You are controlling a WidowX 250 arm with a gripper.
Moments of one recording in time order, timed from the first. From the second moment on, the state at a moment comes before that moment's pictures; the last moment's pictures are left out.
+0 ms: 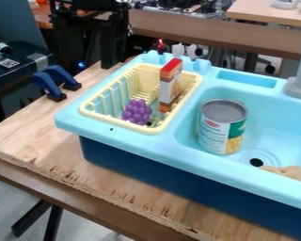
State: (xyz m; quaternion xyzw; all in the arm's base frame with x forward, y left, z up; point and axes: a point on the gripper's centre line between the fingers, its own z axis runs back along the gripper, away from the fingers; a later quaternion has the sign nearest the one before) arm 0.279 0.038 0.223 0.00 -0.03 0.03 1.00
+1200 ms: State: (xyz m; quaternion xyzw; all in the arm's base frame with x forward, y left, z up) arm 0.372 0.018 0.193 -0.04 -0.04 -0.05 1.00
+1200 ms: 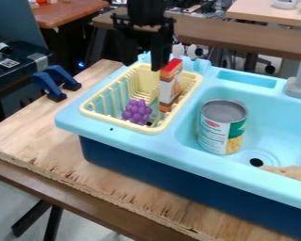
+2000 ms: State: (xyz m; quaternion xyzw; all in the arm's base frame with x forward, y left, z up) arm 0.402 -0.003 0.190 -0.01 -0.01 -0.06 1.00
